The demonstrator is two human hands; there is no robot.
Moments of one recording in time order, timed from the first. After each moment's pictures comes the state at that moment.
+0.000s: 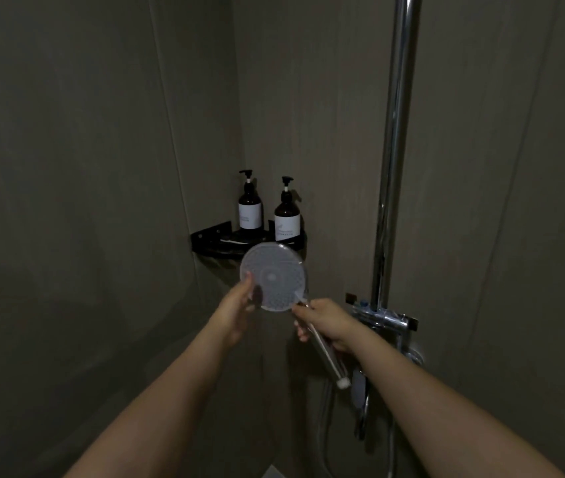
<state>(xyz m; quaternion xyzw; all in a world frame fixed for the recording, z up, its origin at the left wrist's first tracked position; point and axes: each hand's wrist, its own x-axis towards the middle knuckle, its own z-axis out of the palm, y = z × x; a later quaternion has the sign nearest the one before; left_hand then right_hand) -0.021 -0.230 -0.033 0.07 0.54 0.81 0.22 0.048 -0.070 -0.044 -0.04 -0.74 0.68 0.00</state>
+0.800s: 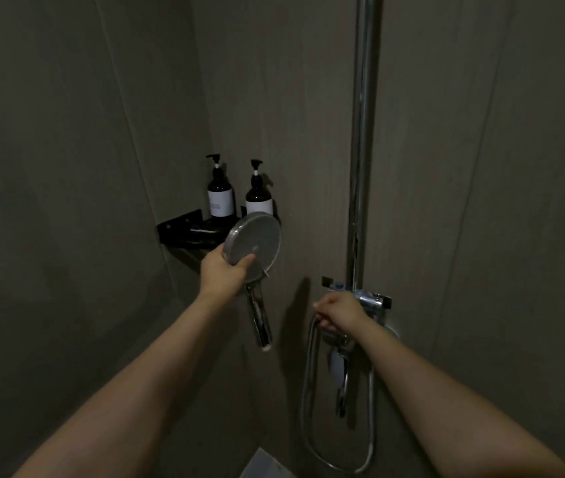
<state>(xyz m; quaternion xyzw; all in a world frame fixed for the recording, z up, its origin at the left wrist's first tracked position) -0.026 -0.192 -0.007 0.17 0.78 0.59 -0.13 0.036 0.011 -0.102 -0.22 -0.79 0.56 0.08</state>
